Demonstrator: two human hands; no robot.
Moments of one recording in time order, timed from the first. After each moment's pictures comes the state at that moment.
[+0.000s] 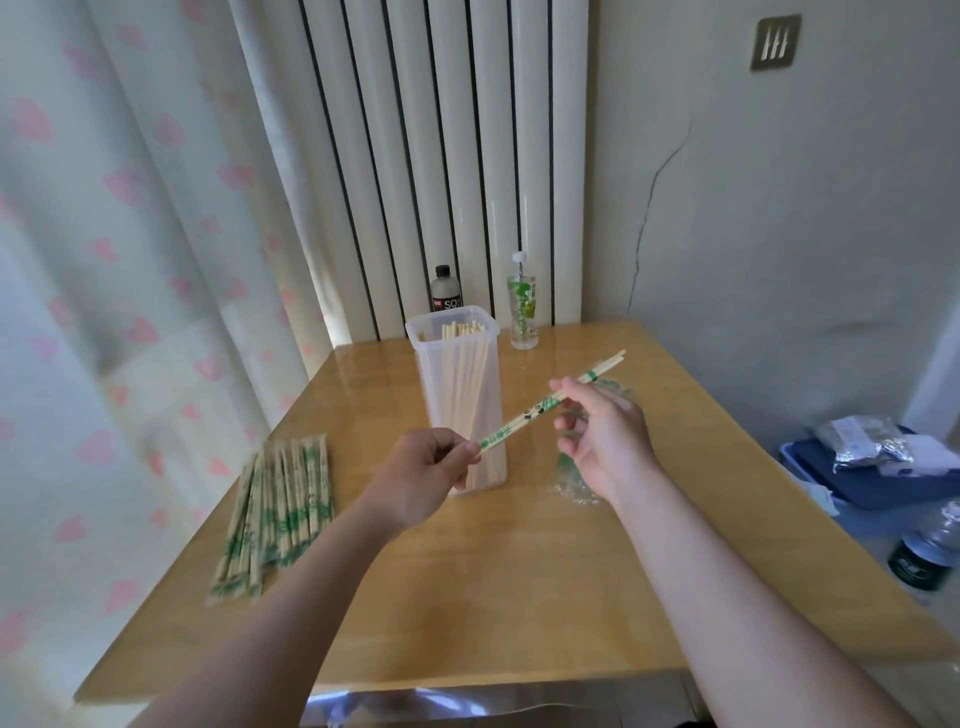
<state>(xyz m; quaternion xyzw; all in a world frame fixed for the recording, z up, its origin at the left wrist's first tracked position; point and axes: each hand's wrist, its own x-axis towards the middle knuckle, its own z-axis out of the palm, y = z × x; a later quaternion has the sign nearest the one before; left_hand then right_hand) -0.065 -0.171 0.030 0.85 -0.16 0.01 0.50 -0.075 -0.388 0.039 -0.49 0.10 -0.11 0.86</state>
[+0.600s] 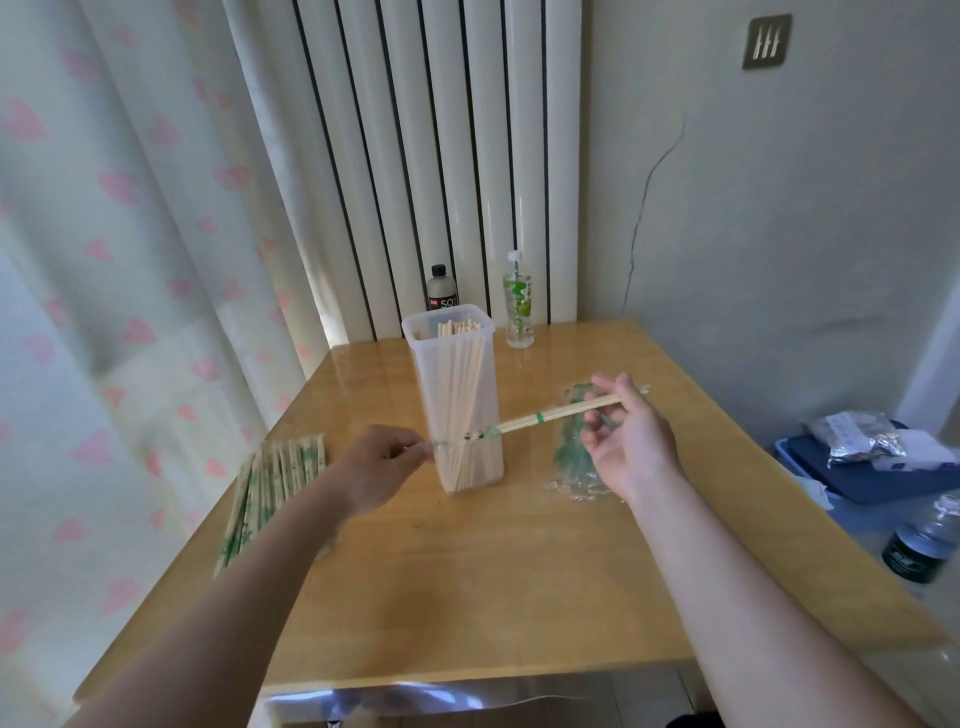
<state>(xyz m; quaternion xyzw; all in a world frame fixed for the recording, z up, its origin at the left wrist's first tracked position) -0.048 -0.130 0.040 0.91 -0.18 0.01 0.38 -0.076 -0.413 0.028 -0.38 0.15 -0.13 0.90</state>
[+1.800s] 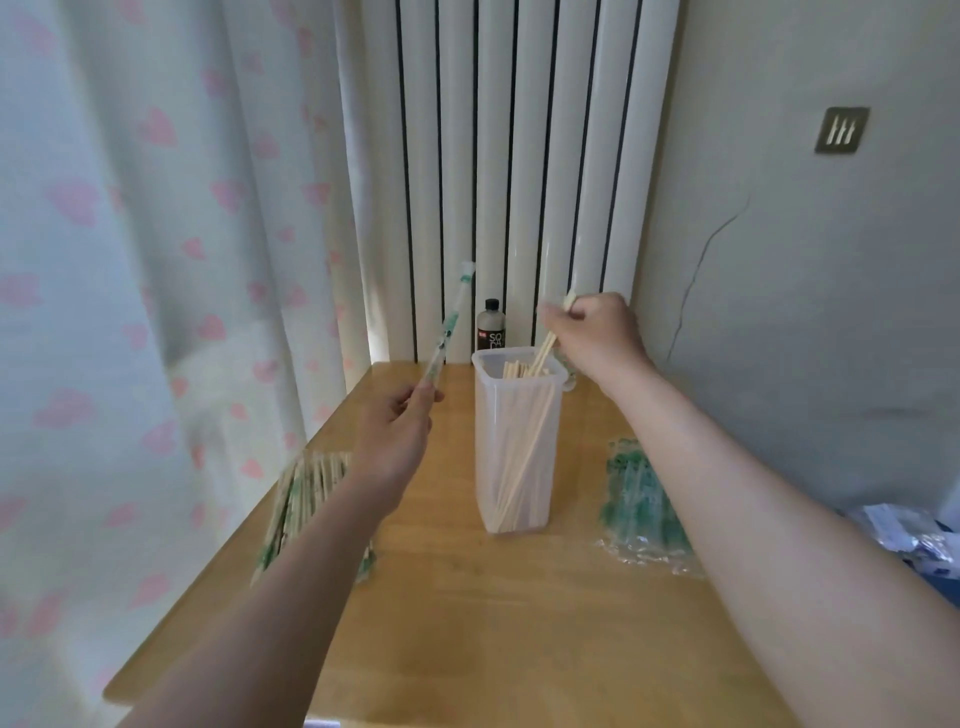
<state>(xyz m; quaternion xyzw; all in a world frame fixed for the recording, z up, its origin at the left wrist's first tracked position) -0.045 -0.116 0.085 0.72 -0.03 0.18 0.67 0.003 -0.334 0.167 -0.84 -0.02 -0.28 0.46</state>
